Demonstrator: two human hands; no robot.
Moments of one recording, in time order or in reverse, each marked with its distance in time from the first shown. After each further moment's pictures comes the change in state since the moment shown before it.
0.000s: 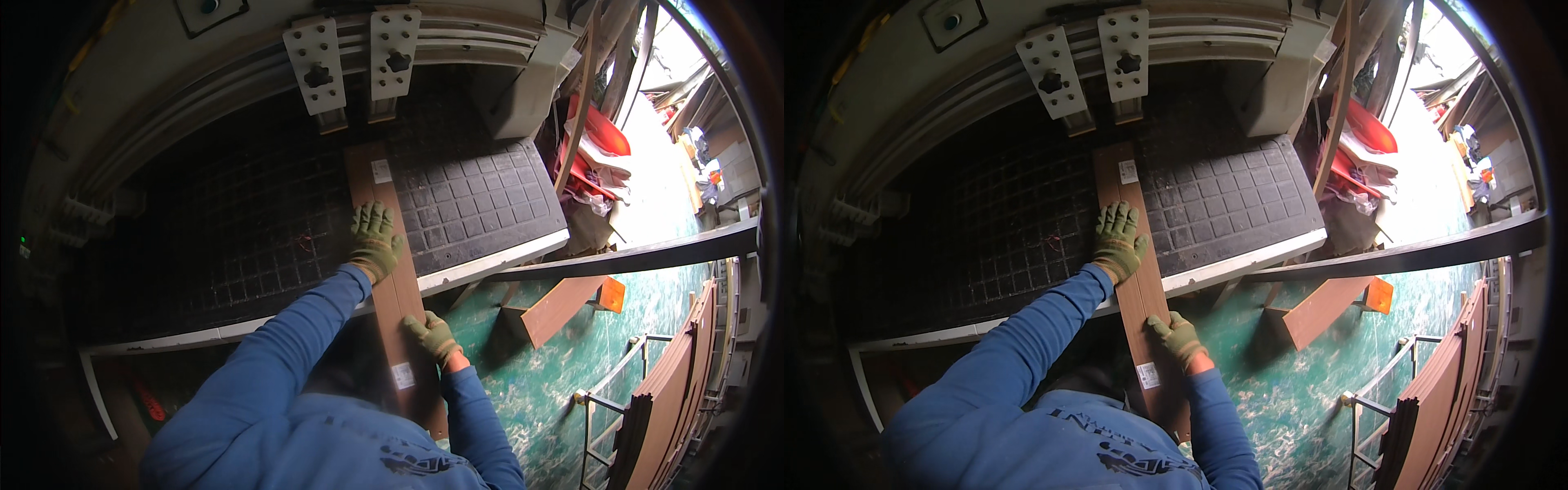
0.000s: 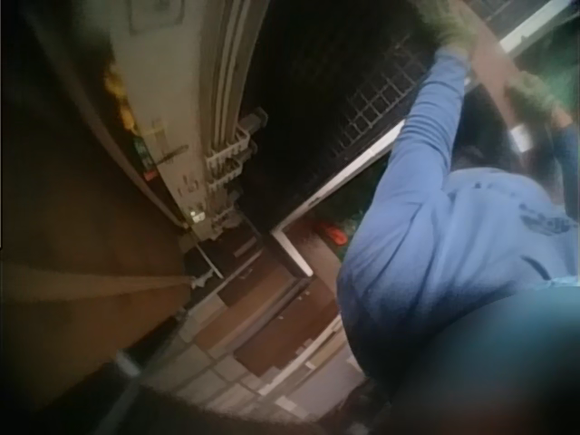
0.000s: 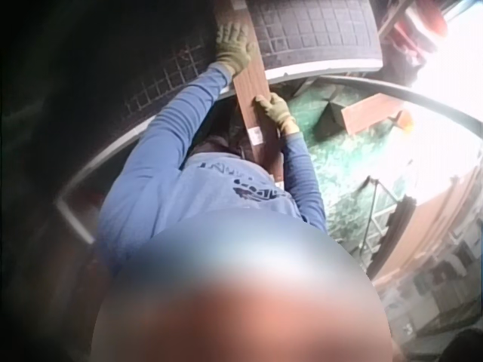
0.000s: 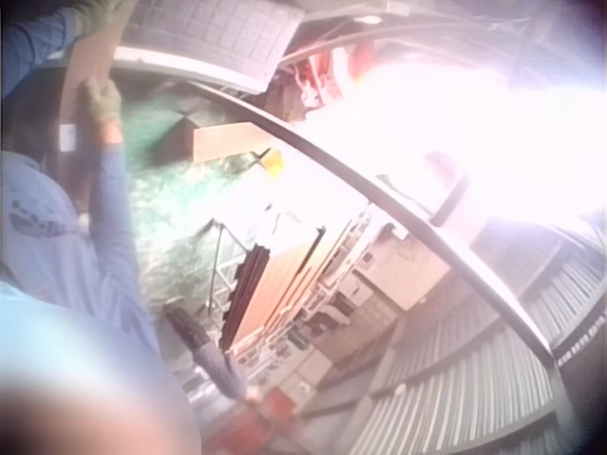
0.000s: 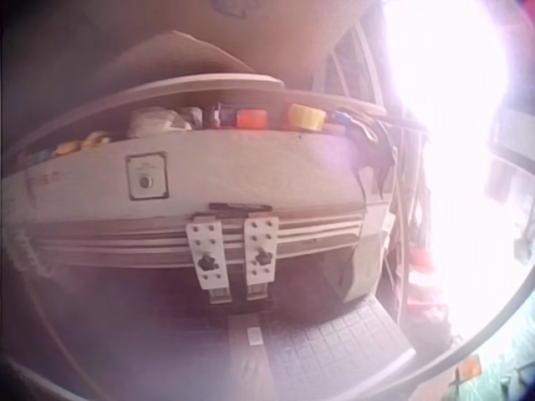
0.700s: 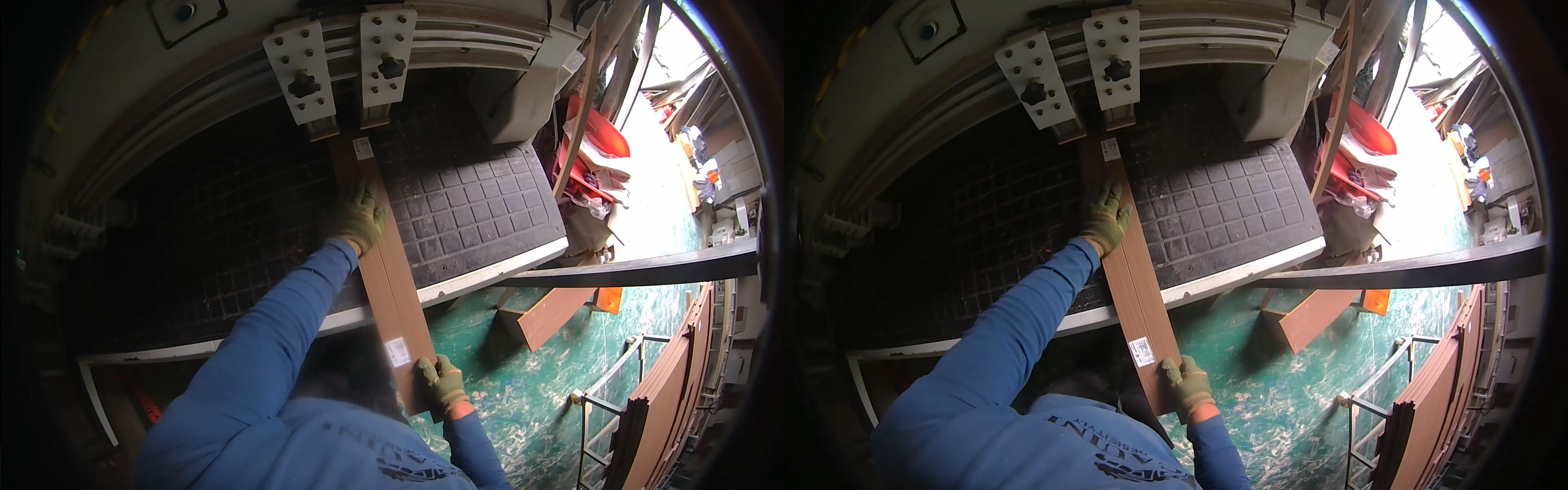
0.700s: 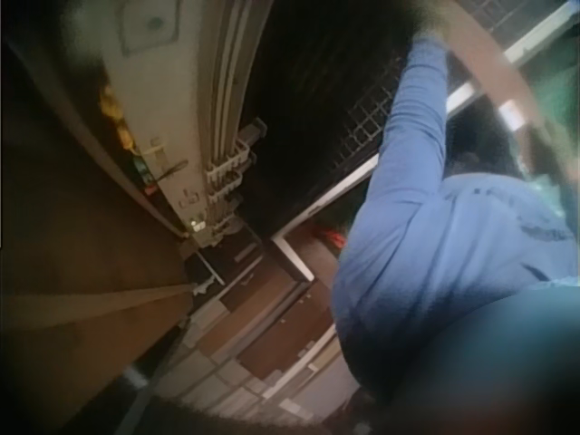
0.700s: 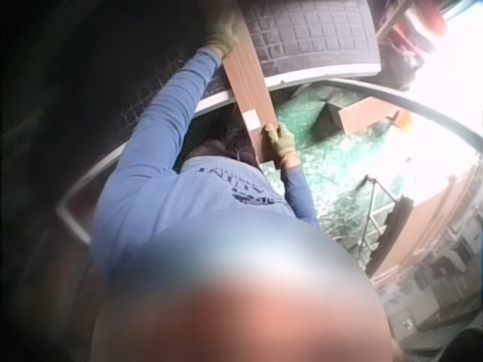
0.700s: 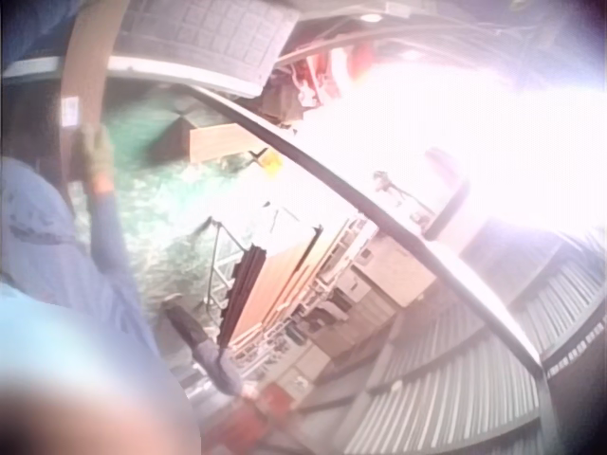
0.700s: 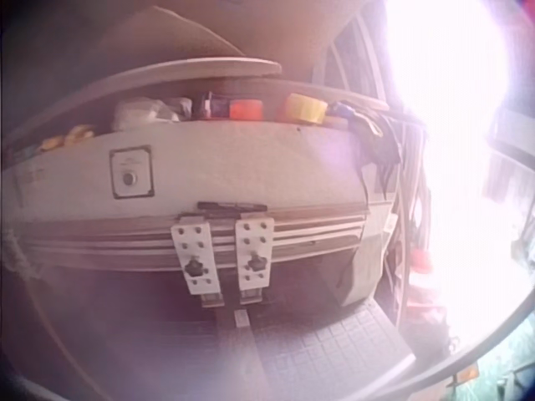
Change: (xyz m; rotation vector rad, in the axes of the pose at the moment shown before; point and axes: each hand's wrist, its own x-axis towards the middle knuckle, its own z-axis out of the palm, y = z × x) left_hand 0.072 -0.049 0.017 -0.018 0.091 -0.083; right_hand -0.092 -0.009 -0.008 -0.355 0.276 0.118
